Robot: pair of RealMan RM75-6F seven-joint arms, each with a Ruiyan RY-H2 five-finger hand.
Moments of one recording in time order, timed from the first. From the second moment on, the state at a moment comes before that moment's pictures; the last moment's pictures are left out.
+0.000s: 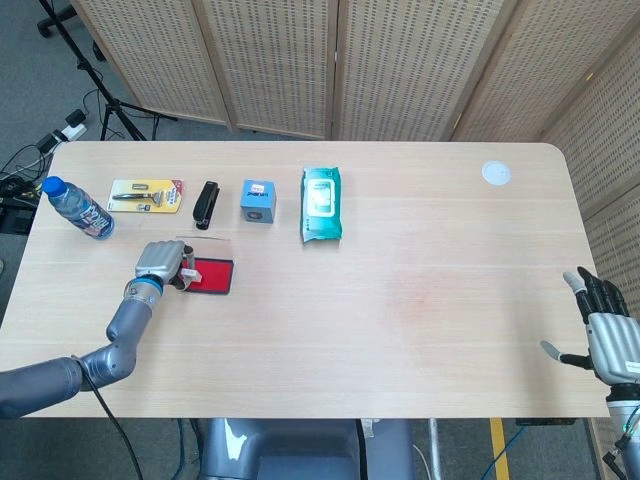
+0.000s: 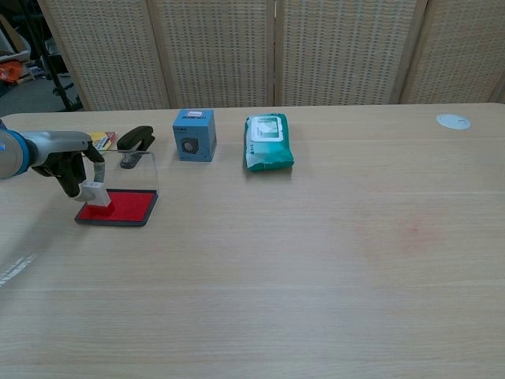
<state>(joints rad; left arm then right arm) -0.91 -1.49 -0.07 -1.27 0.45 0.73 0.46 0.13 -1.10 0.10 -1.51 -1.42 1.36 0.15</state>
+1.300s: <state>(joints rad) -0.90 -1.26 -0.08 -1.56 0.51 0.79 0.45 0.13 -1.10 0.09 -1.52 -1.43 1.37 0.16</state>
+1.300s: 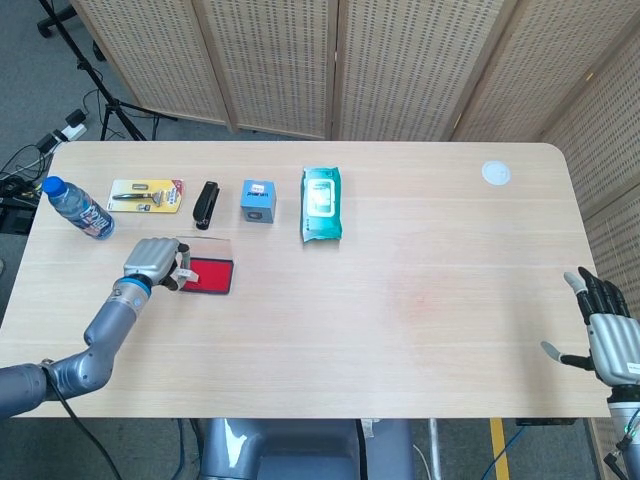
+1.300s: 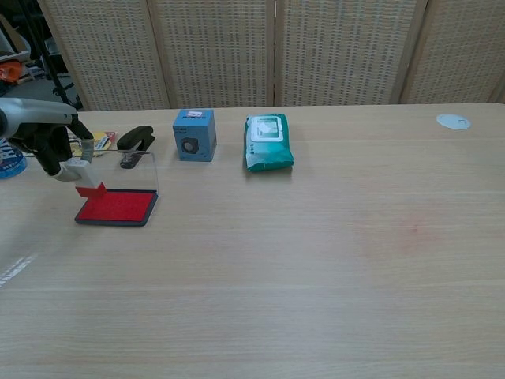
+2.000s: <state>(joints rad) -0.78 -1.30 -0.01 -1.50 0.74 0.76 0.32 0.13 -1.09 0.09 -1.52 -1.43 1.37 0.17</state>
